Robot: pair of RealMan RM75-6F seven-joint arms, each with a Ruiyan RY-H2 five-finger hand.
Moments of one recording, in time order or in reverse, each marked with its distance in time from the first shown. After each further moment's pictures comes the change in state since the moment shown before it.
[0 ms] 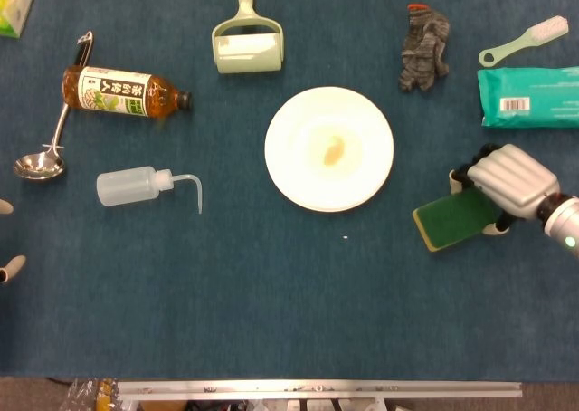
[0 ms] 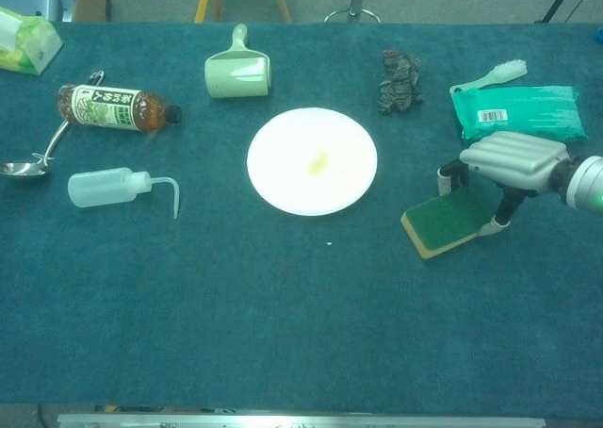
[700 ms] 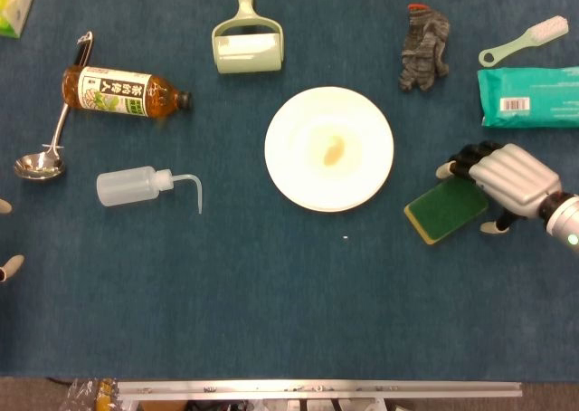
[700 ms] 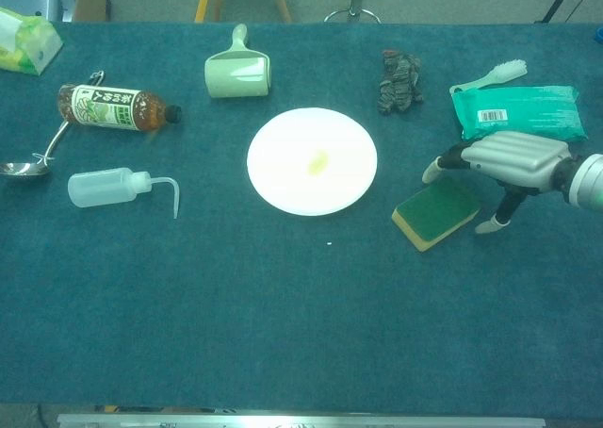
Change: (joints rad) left arm -0.003 0.012 -0.001 -0.015 -0.003 0.003 0.016; right arm 0.002 0.006 0.004 0.010 -0.030 -0.020 0.066
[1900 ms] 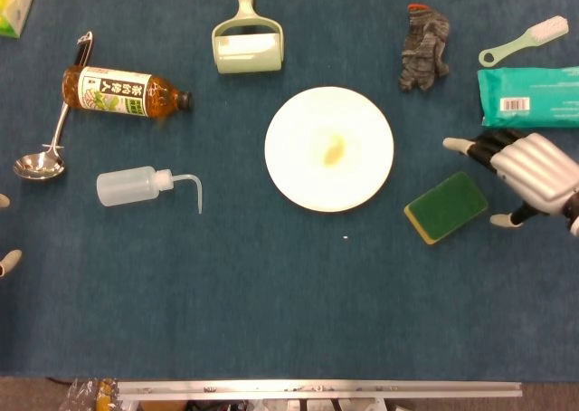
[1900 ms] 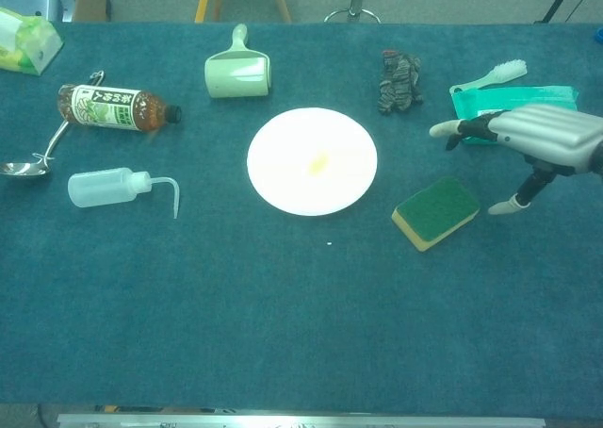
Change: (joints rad) left arm -0.010 0.032 -0.008 -0.058 -0.006 0.007 0.061; right arm -0.069 0.111 0.049 -0.112 -0.035 0.082 0.032
